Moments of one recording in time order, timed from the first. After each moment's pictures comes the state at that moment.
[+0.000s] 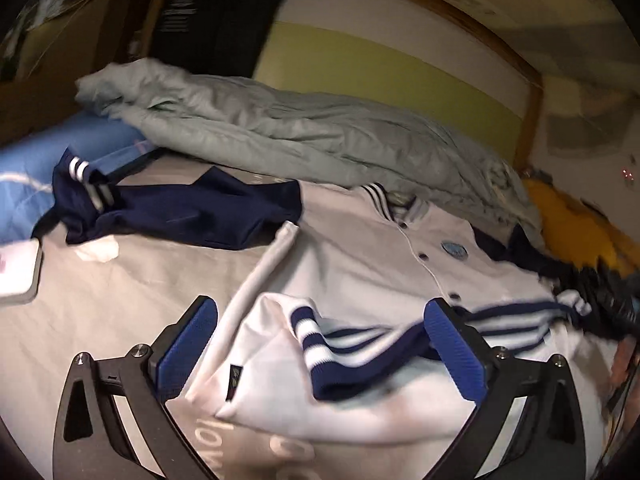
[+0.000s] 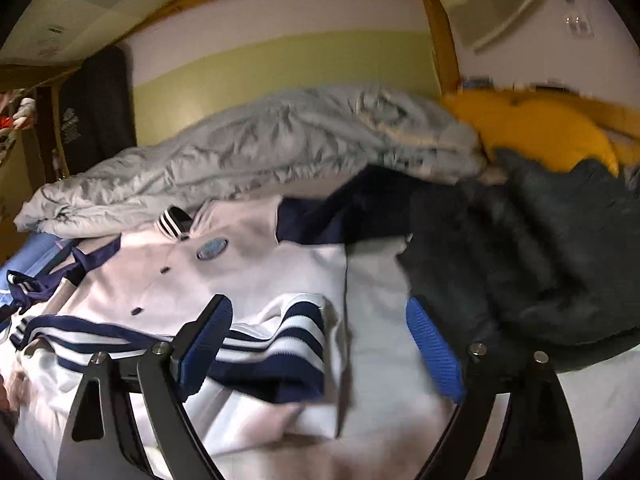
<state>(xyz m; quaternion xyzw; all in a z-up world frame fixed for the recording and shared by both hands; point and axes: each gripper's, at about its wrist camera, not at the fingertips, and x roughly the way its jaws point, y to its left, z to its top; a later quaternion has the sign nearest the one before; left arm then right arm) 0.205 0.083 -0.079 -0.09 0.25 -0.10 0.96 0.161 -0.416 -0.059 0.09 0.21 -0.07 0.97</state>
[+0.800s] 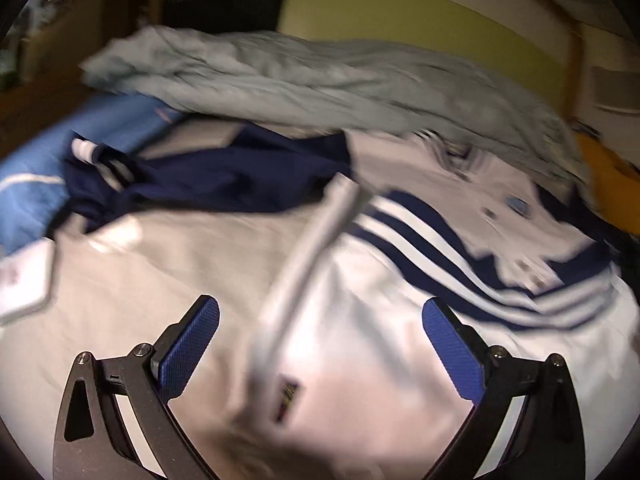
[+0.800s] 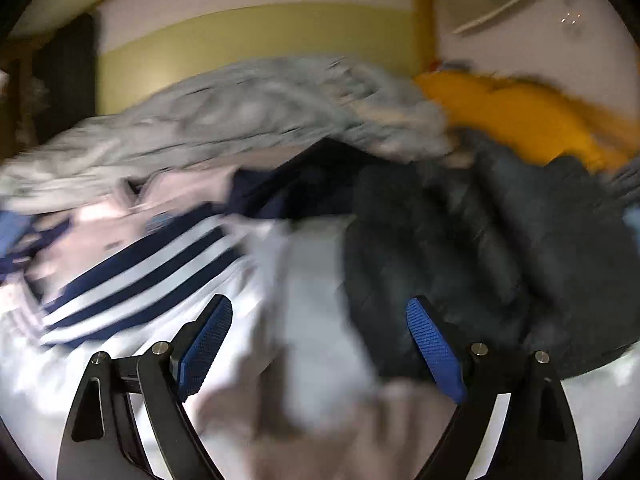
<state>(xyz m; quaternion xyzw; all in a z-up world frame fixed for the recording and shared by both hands) 0.256 0.090 -0.109 -0.04 0.34 -0.04 0.94 0.181 -0.446 -0.086 0.09 0.31 -0.06 0.95</state>
